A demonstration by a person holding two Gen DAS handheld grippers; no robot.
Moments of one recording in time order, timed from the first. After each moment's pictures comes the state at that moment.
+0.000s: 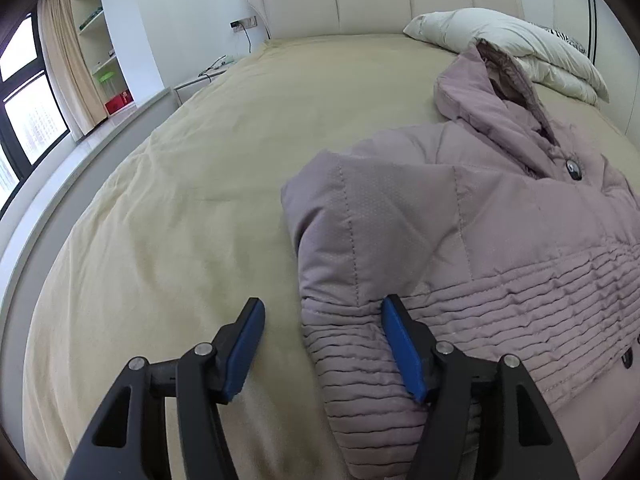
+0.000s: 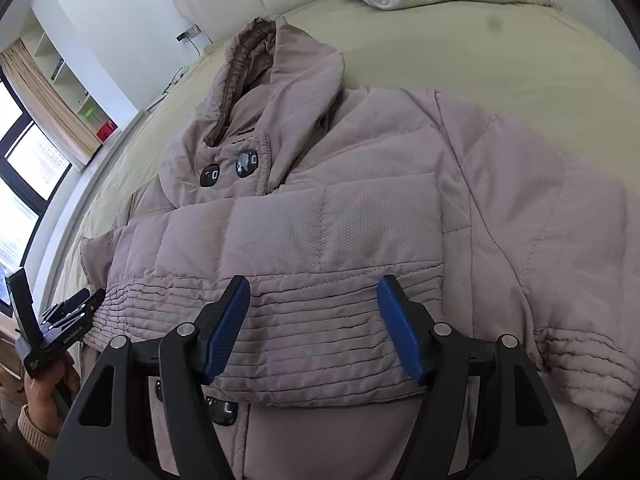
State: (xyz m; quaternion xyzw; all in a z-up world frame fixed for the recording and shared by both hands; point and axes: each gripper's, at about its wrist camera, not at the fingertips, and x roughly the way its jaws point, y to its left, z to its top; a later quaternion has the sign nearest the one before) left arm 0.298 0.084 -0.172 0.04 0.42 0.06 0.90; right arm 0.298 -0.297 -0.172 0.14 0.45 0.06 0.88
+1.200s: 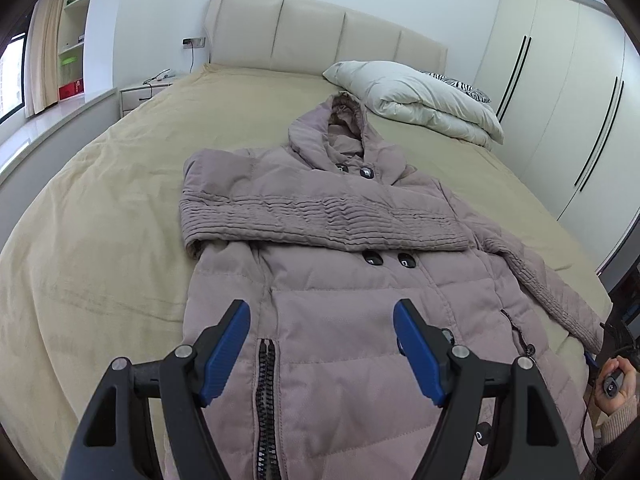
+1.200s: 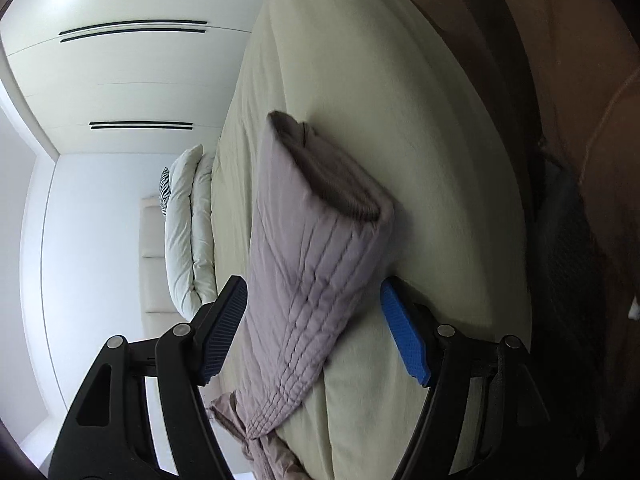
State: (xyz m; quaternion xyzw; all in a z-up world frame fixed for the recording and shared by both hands) left arm 0.091 -0.006 -0.094 -0.08 0.37 -0.10 0.92; right arm -0.148 -0.622 -0.213 0.68 0.06 -0.27 0.68
